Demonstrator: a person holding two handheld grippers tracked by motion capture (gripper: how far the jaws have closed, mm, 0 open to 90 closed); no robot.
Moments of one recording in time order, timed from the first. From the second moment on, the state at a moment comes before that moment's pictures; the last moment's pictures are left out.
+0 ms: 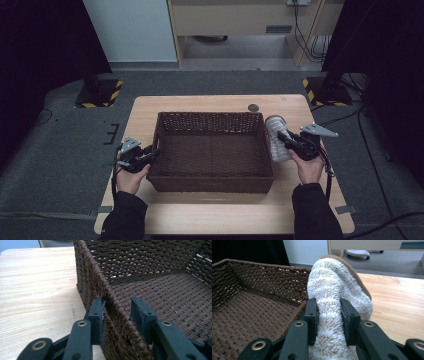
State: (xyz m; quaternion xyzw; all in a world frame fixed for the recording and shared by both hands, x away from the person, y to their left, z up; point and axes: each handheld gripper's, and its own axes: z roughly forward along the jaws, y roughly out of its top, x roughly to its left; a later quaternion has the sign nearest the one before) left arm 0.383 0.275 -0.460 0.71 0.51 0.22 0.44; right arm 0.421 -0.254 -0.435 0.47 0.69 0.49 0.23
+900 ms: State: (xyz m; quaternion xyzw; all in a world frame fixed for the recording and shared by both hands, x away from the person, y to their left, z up) left arm 0.383 0.275 -0.460 0.71 0.51 0.22 0.44; right arm 0.485 -0.227 -0.479 0.49 0.73 0.43 0.20
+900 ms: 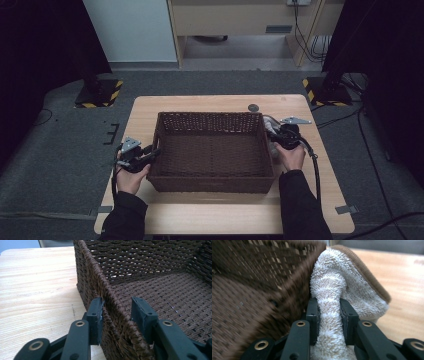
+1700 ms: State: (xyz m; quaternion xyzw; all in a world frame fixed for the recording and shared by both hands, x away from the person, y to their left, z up) left arm 0.383 0.275 -0.460 0.71 0.50 0.22 0.44; right arm 0.485 -0.229 -0.472 0.47 0.72 0.47 0.20
